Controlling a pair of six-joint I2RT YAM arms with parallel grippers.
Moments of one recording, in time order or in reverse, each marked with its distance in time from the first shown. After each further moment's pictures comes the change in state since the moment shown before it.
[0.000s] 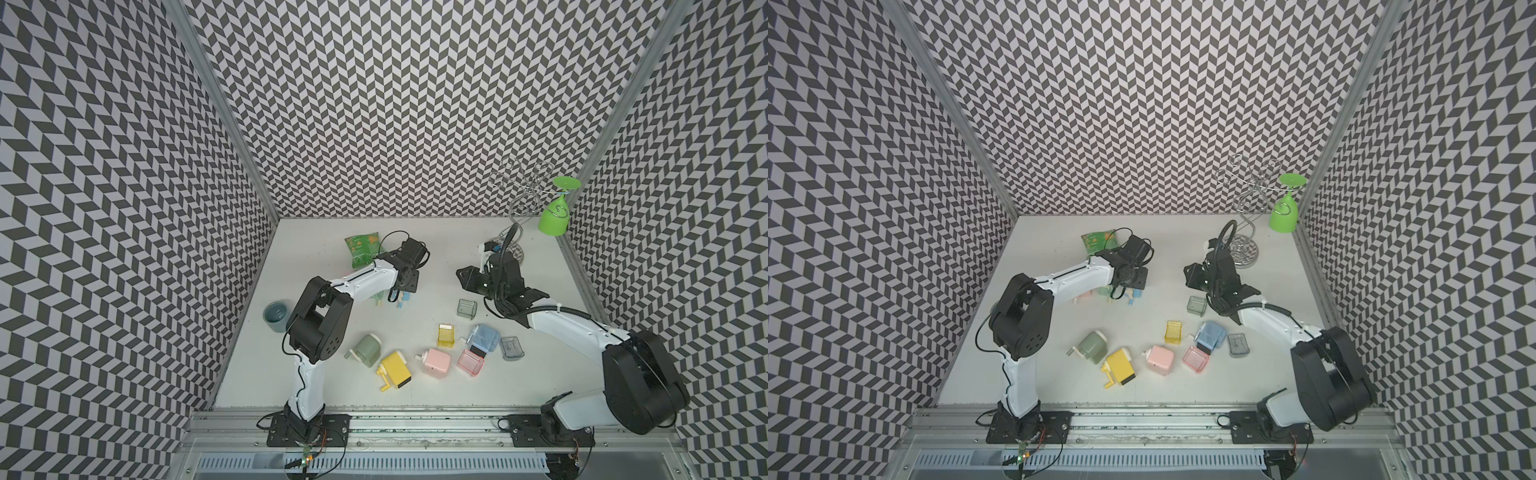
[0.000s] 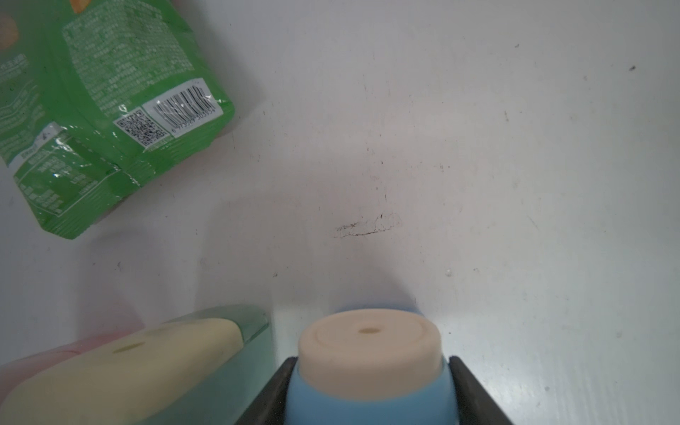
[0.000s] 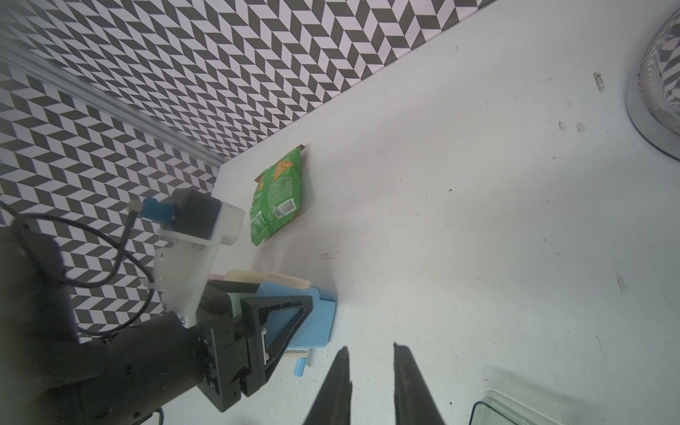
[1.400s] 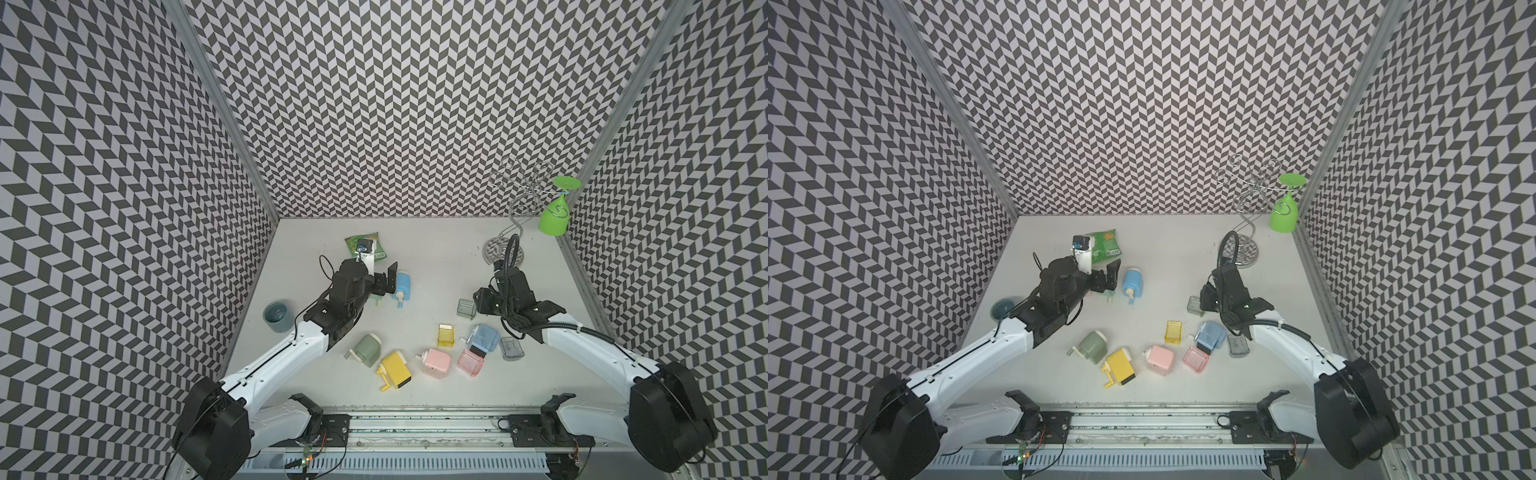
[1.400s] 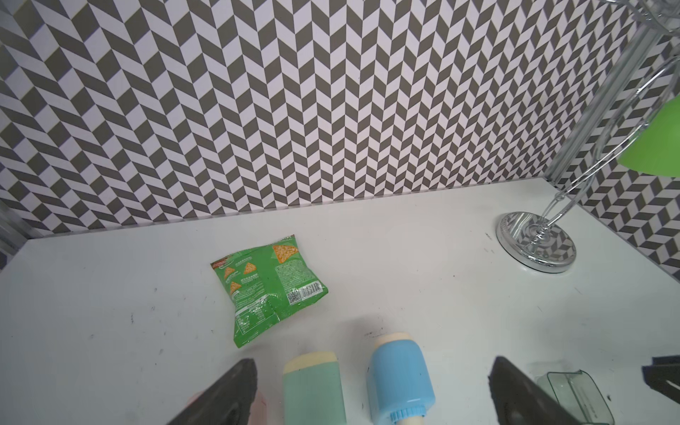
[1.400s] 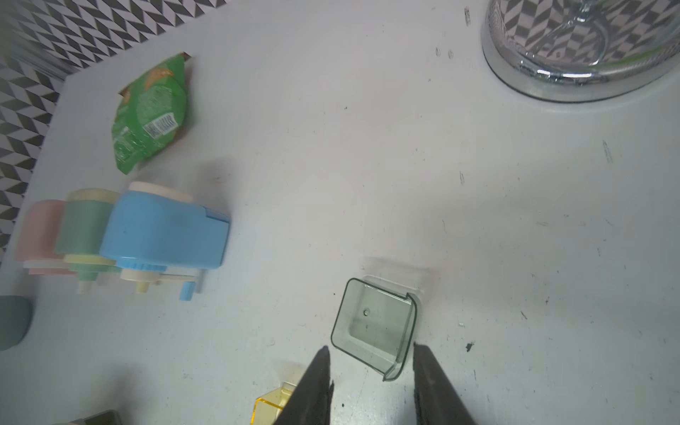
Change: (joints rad) left arm 0.071 -0.857 -0.750 0.734 0.077 0.223; right arm 0.018 -0.164 -0.101 -0.340 0.175 -0.155
